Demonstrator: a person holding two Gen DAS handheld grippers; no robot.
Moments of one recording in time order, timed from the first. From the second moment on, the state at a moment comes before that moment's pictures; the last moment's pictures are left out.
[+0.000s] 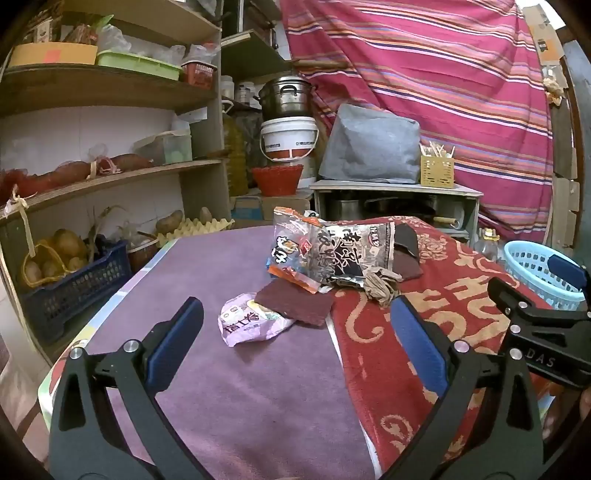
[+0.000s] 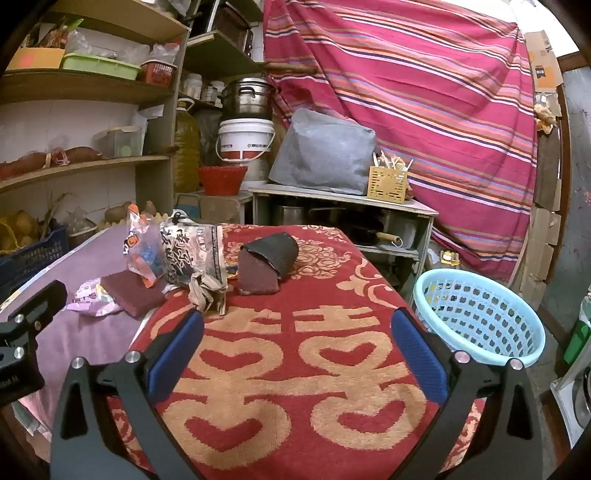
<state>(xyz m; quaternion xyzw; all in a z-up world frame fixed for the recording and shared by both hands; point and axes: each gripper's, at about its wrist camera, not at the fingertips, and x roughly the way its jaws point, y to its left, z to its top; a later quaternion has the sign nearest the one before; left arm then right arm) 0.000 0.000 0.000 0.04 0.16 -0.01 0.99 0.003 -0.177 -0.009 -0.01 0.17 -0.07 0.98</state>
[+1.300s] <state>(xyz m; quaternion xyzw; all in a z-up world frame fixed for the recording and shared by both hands) 0.001 0.009 0.003 0.04 0.16 -0.01 0.99 0.004 -0.177 -0.010 -0.01 0.17 -0.07 0.98</state>
